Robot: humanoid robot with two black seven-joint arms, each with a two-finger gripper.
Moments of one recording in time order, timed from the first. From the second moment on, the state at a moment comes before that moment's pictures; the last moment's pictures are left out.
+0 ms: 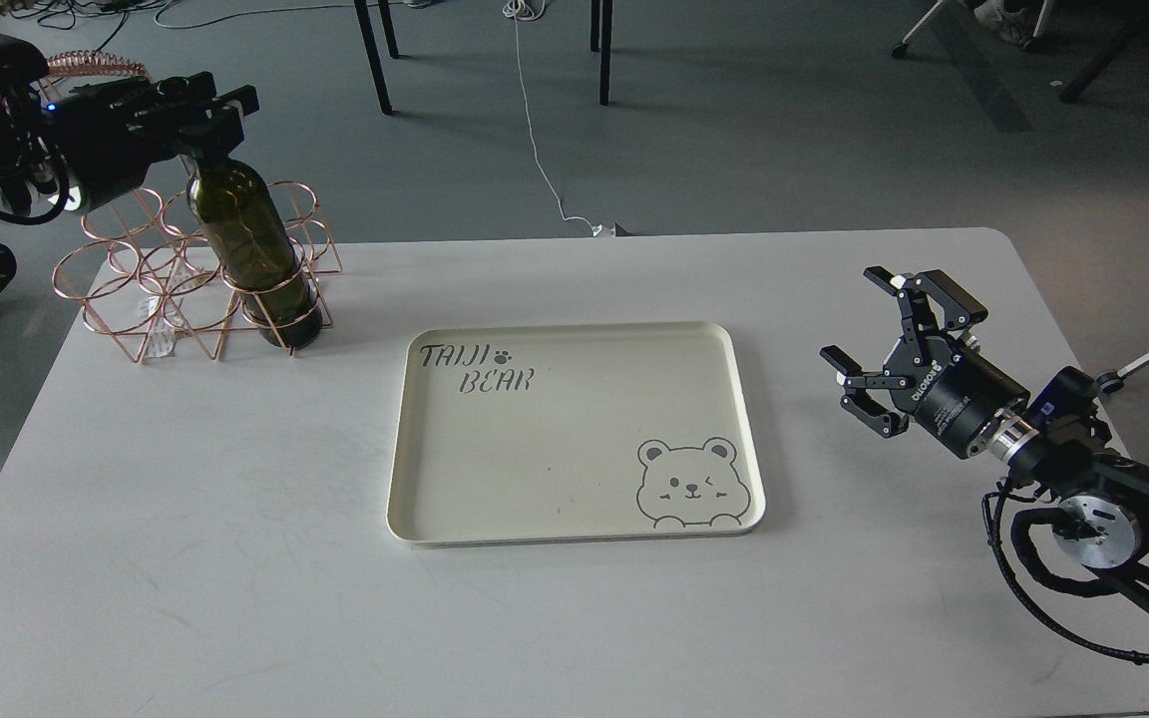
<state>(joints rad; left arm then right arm) -0.98 0.68 -0.62 -0.75 1.82 -0.07 -0.49 0.59 -0.62 0.34 1.03 -0.11 0.39 0.49</state>
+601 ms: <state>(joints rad) -1.19 0.73 -0.64 -0.85 1.52 -0.07 -0.49 0.59 -0.62 0.36 1.03 -0.11 0.38 0.49</state>
